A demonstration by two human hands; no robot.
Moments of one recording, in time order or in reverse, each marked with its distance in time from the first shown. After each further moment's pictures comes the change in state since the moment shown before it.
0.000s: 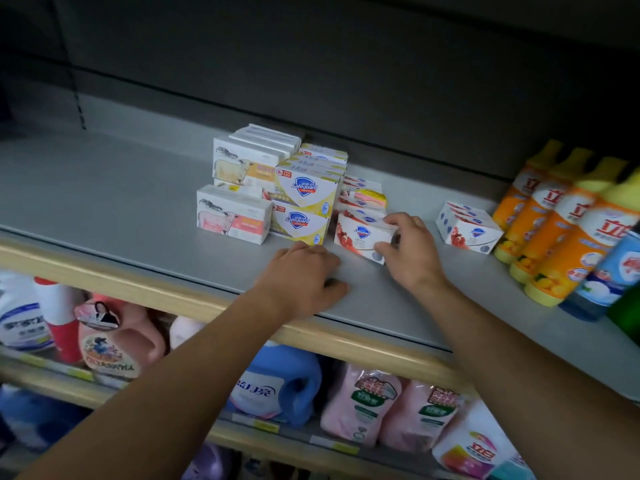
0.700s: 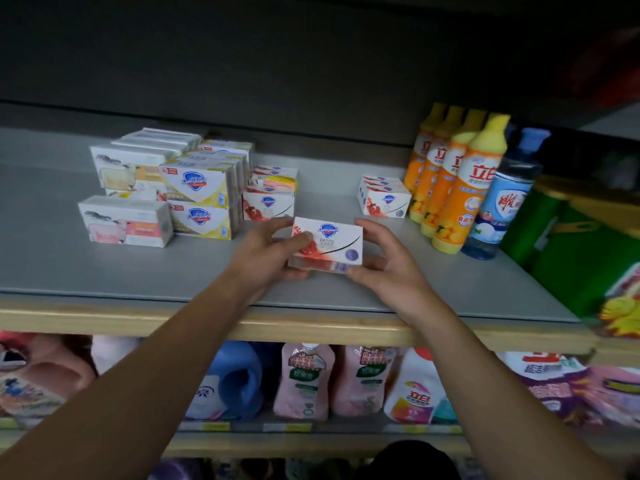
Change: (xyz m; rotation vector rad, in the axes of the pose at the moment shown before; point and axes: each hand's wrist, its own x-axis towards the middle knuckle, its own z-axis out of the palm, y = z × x) left_hand 0.029 0.095 0.019 -1.432 0.076 -0.290; right_hand -0.099 0.075 -0.076 0.763 -0.137 0.045
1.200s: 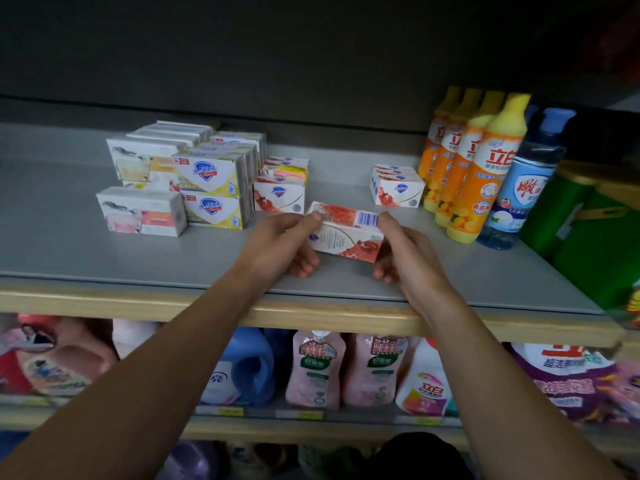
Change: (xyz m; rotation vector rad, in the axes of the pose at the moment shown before) left_hand -0.012 0.003 0.000 0.220 -0.066 0.083; right_hand 0.003 -0.004 0.005 0.129 0.205 0.173
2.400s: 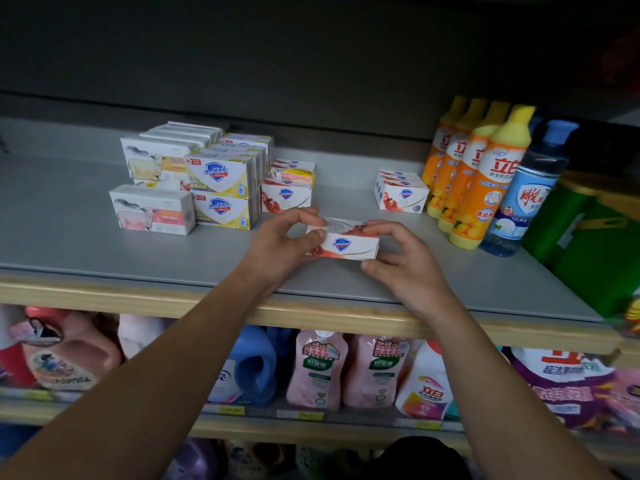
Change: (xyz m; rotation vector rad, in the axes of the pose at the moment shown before) left_hand -0.003 -0.002 -0.001 -0.165 0.028 0.077; right_hand -0.009 0.006 -0.002 -0.080 -0.201 -0.248
